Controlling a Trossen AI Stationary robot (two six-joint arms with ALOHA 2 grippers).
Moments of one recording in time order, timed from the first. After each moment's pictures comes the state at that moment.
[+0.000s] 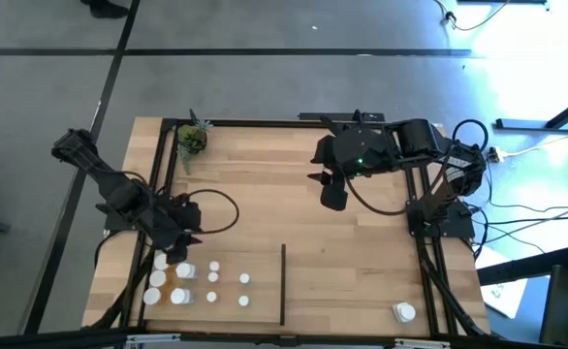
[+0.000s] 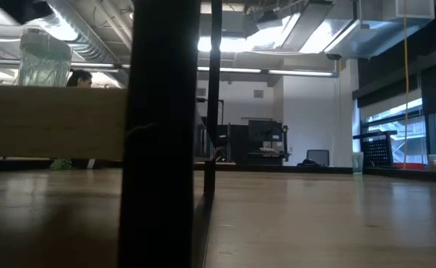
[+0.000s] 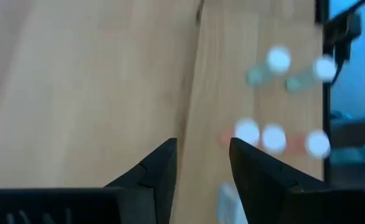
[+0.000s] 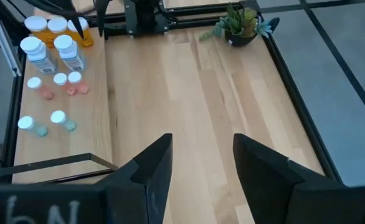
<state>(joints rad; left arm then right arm) -0.65 0.98 0.99 -1.03 -0.28 -0.80 0.13 1.77 2.36 -1.38 0.27 0.20</state>
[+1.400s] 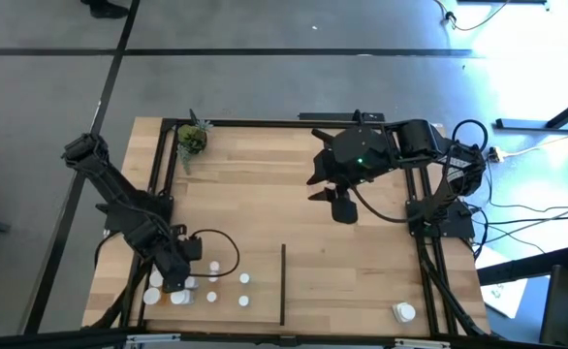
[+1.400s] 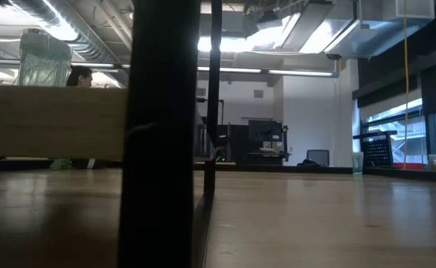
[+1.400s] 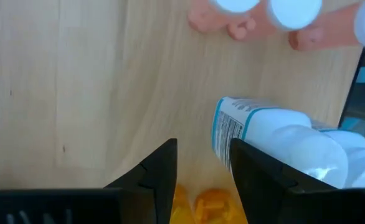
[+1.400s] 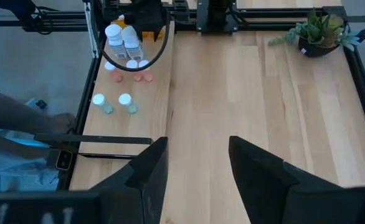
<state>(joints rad) -0.82 1.23 0.88 -0.96 -0.03 -1.04 0.13 1.77 2.36 -1.35 -0.02 0.10</state>
